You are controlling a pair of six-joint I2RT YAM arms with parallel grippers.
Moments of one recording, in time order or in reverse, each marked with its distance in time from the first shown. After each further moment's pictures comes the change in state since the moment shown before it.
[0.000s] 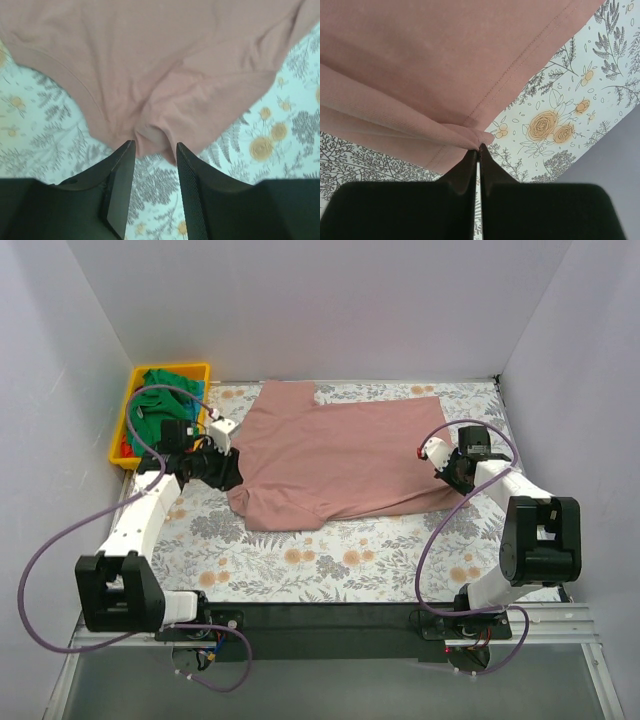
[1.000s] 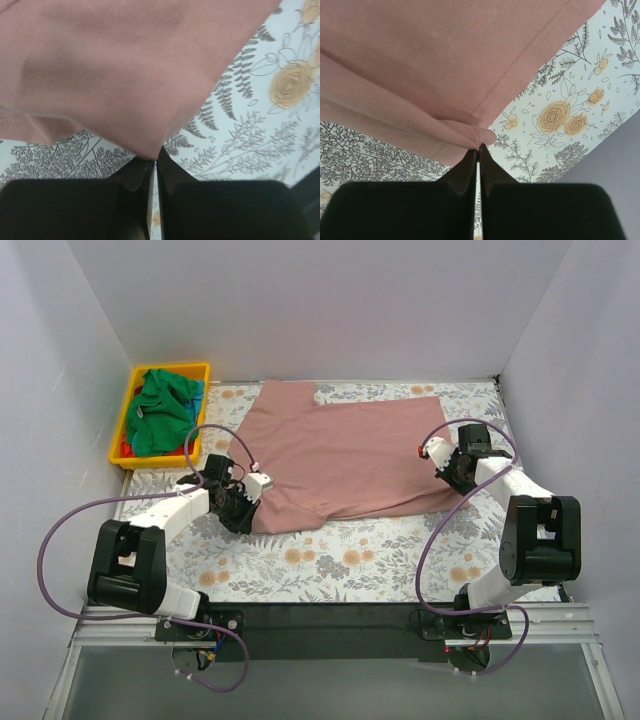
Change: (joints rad) left arm -0.192 0.072 -0.319 0.029 -0.169 0.102; right arm 0.000 0.014 0.043 -0.079 0.003 0.058
